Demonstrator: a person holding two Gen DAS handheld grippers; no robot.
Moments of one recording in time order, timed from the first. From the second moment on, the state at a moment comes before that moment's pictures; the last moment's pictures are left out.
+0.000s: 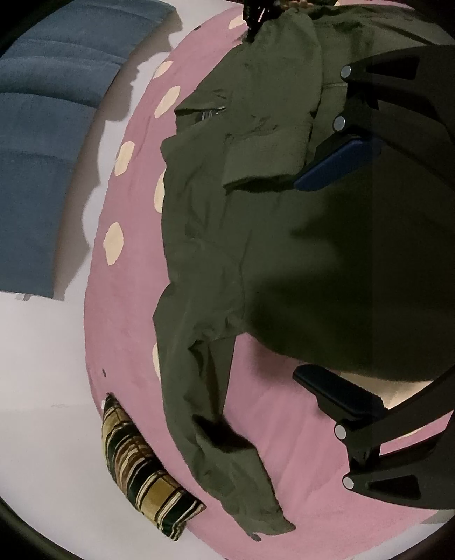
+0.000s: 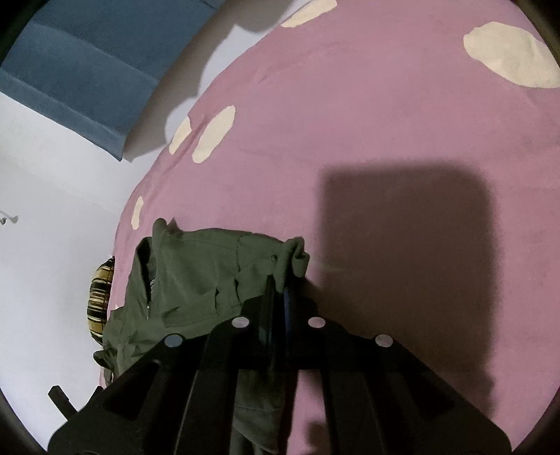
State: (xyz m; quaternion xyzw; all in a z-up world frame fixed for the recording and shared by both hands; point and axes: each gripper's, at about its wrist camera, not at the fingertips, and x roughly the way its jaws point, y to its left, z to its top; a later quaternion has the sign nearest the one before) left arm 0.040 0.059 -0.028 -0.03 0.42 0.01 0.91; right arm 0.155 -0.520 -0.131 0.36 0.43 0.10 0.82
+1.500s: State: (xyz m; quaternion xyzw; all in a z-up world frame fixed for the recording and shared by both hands) left arm 0.015 0.354 -0.067 -0.37 0.37 0.12 0.84; right arm 0.034 -0.334 -0.091 0.30 0.42 0.17 0.84
